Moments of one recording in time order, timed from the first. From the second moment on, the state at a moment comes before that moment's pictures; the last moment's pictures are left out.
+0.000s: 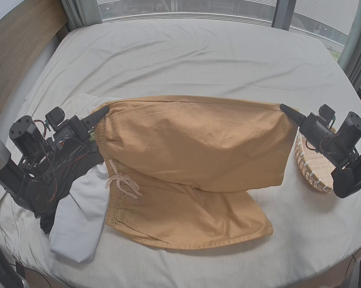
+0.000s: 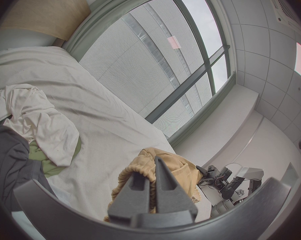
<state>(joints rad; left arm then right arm) -0.11 1.95 -0.70 -1.55 -0.55 -0.70 0.06 1.97 -0.74 -1.54 0.58 0.68</state>
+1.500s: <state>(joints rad) -0.11 2.26 -1.06 -1.44 -0.50 -0.80 0.04 2.25 -1.00 -1.54 0.57 0.67</state>
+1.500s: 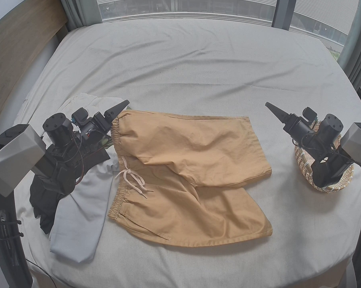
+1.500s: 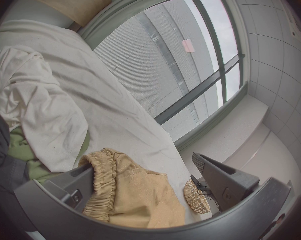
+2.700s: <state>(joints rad) -0.05 1.96 -0.42 -1.55 -0.58 -0.65 0.11 2.02 -0.35 -1.54 0.57 0.42</state>
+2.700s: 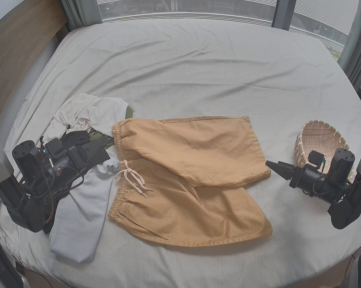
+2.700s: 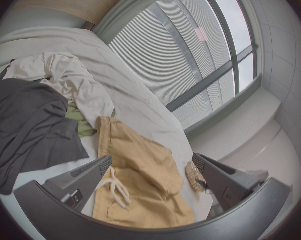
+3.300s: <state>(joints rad) -0.11 1.92 -0.29 -1.55 -0.64 -0.54 0.14 2.14 -0.23 -1.54 0.57 0.40</state>
